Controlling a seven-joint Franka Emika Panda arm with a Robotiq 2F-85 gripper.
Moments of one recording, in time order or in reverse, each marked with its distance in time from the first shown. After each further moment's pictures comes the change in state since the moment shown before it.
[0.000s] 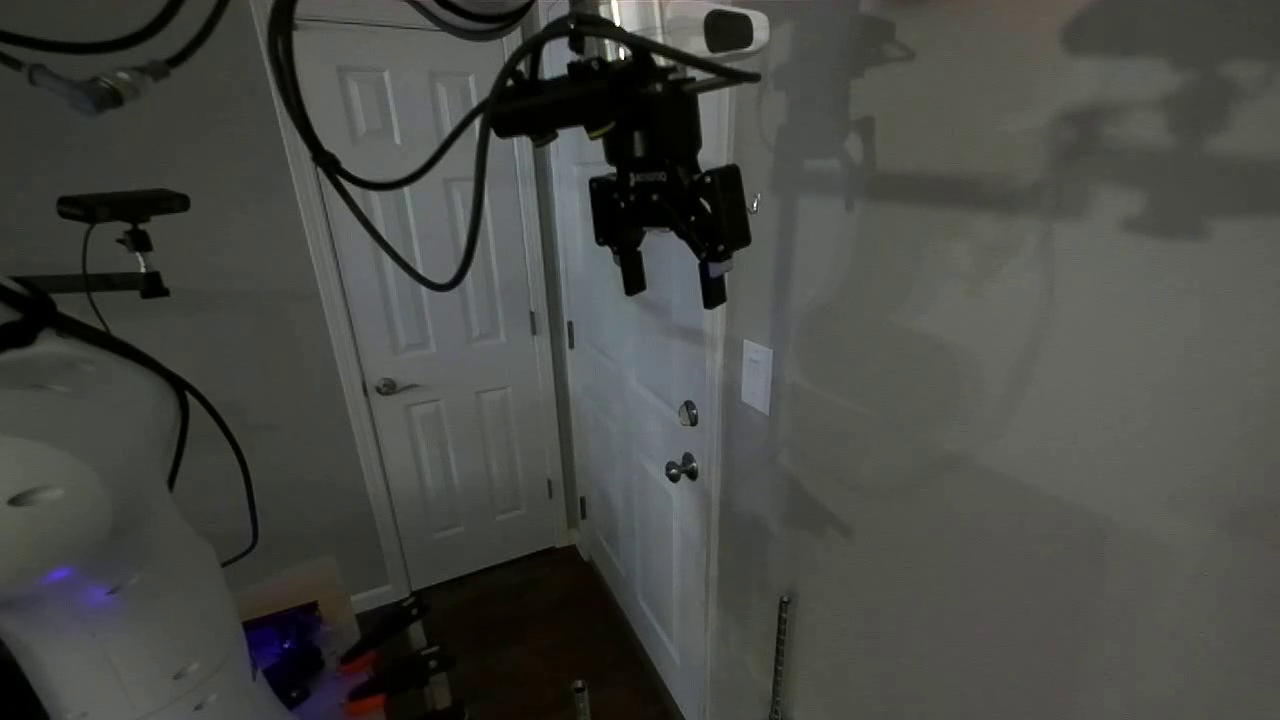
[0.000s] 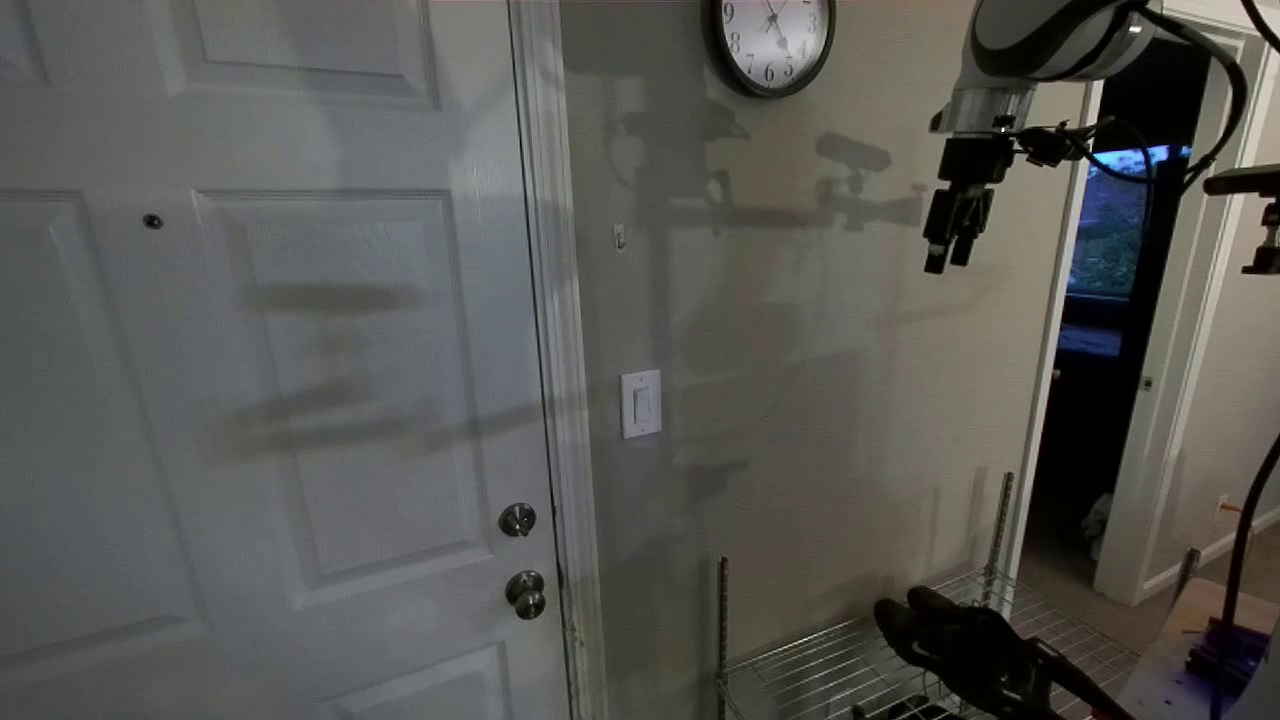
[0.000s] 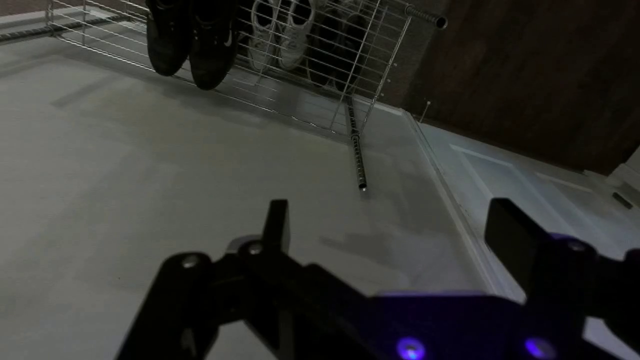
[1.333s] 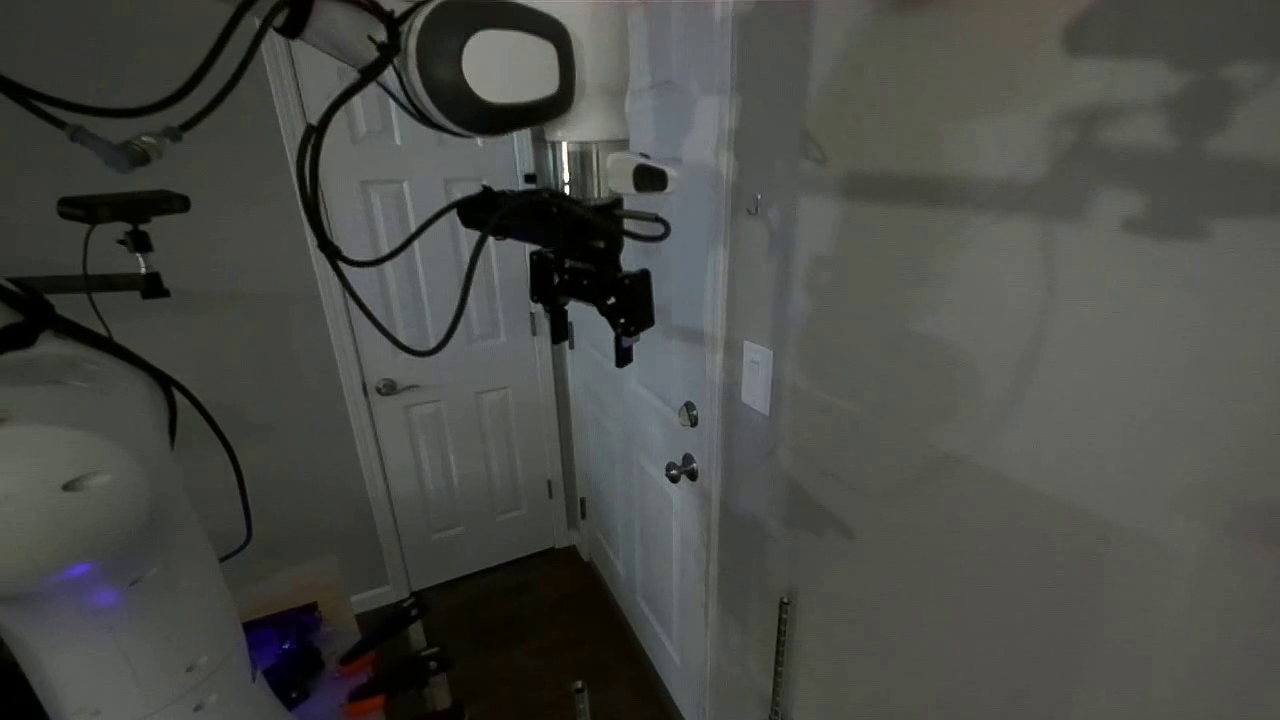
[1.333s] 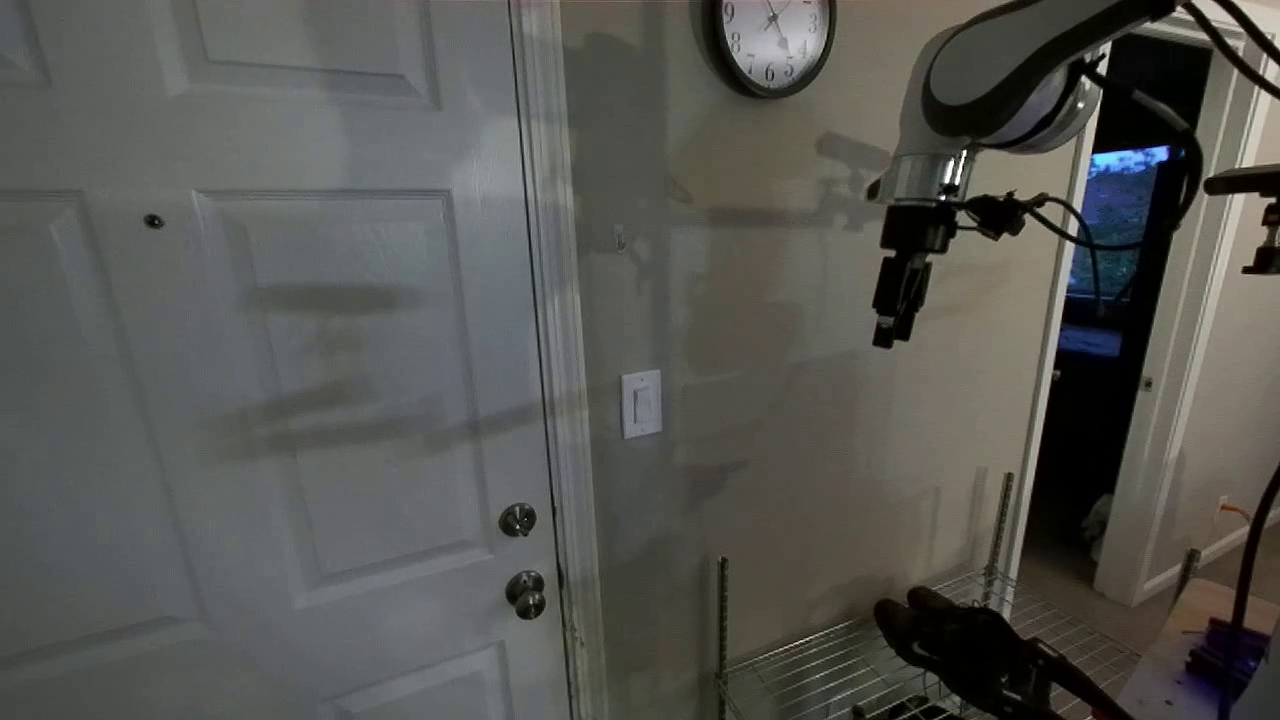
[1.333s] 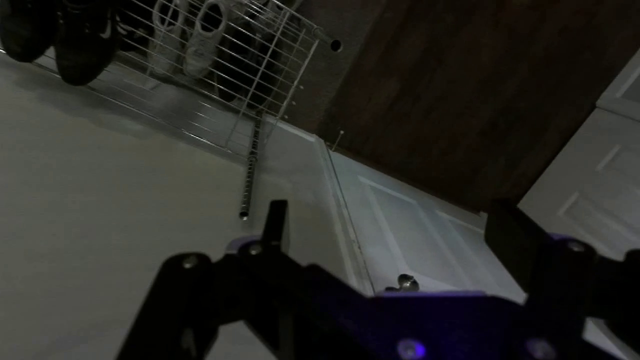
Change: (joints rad) arm 0.143 0.014 0.089 -0.184 0.164 0.101 0.000
